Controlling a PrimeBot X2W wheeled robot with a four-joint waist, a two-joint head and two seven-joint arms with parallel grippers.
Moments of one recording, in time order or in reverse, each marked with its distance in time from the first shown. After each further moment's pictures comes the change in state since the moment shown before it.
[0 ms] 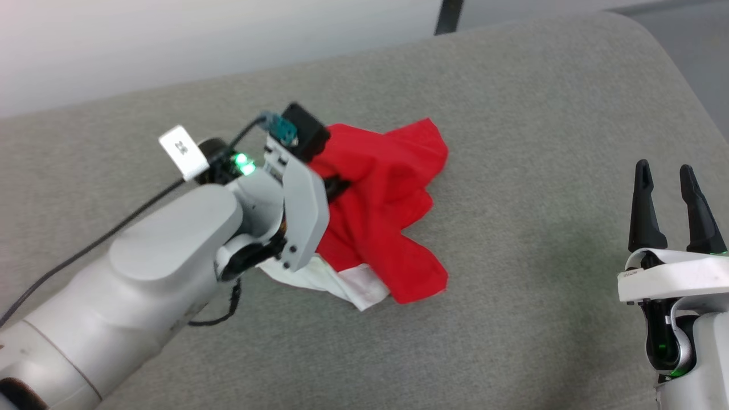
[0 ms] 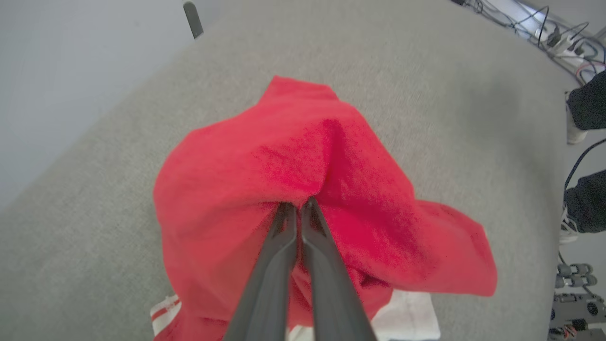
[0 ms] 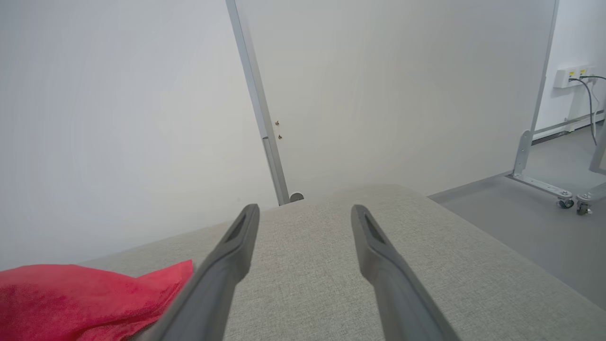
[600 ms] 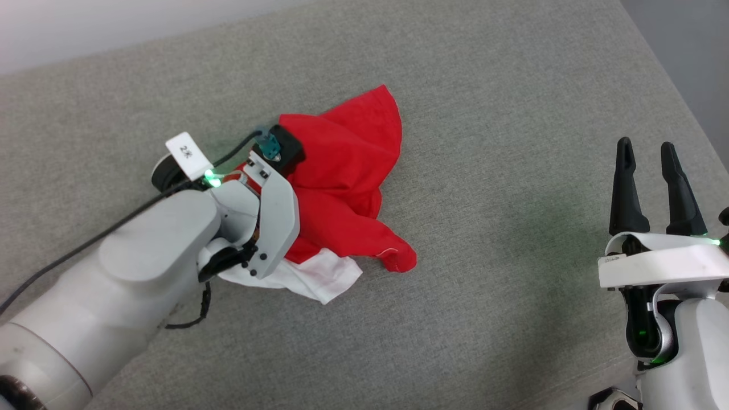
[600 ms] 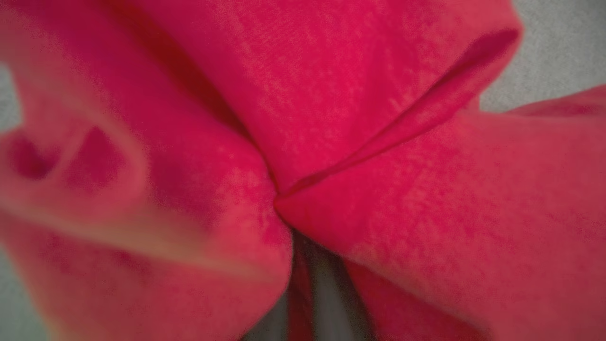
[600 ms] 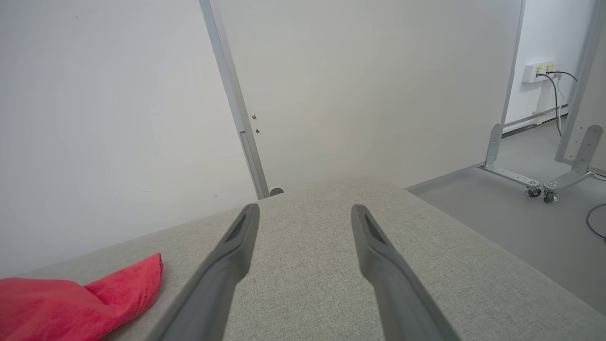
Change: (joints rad) left arm 0.008 0.012 -0.083 0.159 0.089 -0.003 0.150; right arm -0.030 0.053 0.031 -0.058 0.013 0.000 0.000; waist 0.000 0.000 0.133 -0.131
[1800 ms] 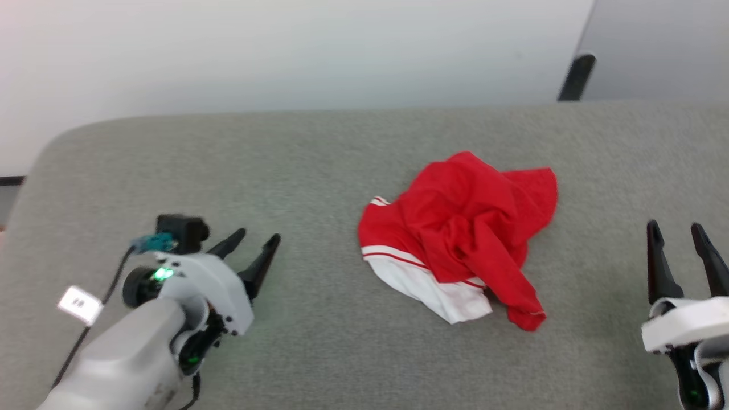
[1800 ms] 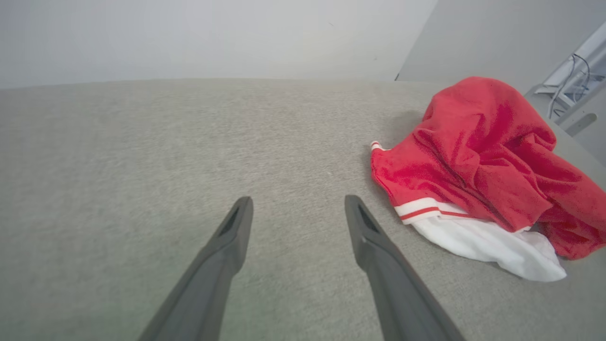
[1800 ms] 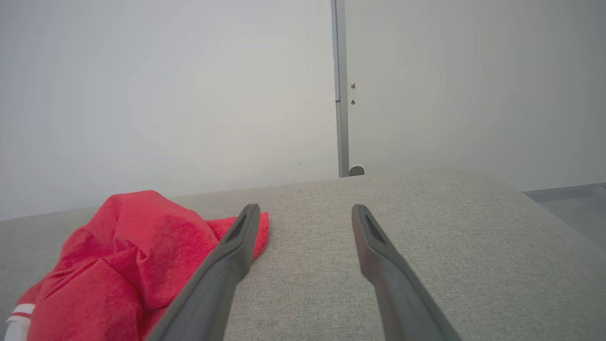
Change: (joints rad) left arm 0.284 -0.014 0.096 0.170 -0.309 0.002 -0.686; right arm 0.113 -0.171 0.006 0.149 -0.010 0.000 0.027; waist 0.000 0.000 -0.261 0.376
